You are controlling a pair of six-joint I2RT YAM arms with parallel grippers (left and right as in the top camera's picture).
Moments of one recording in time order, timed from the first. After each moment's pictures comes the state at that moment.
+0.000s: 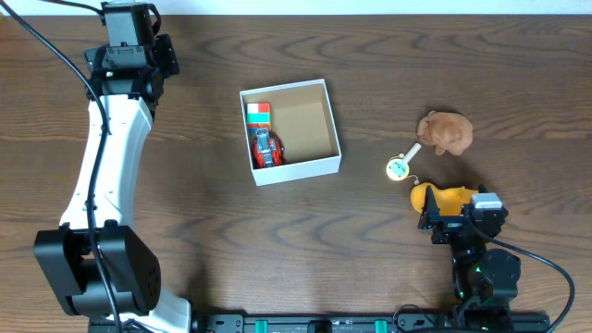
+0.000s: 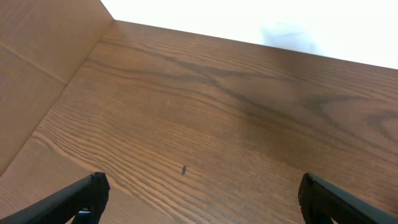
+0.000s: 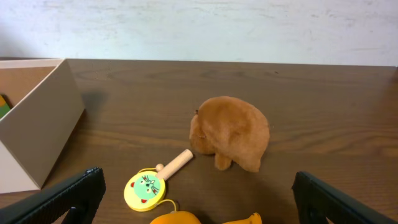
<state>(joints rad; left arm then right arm) 0.04 1.73 1.53 -0.54 -0.40 -0.09 0.01 0.10 0.01 -0.07 -0.03 0.04</state>
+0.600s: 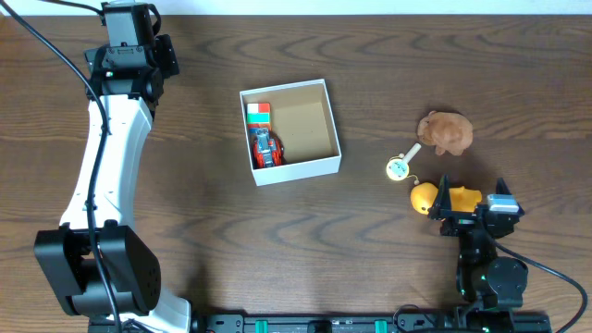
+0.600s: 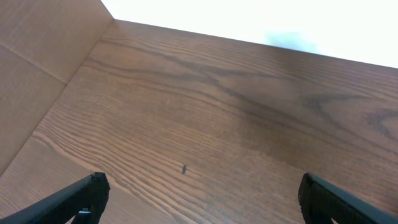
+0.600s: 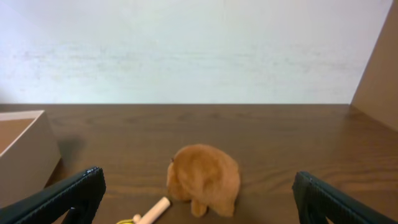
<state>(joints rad) 0.04 1.73 1.53 -0.54 -0.40 -0.09 0.01 0.11 0.03 0.08 0.07 0.03</state>
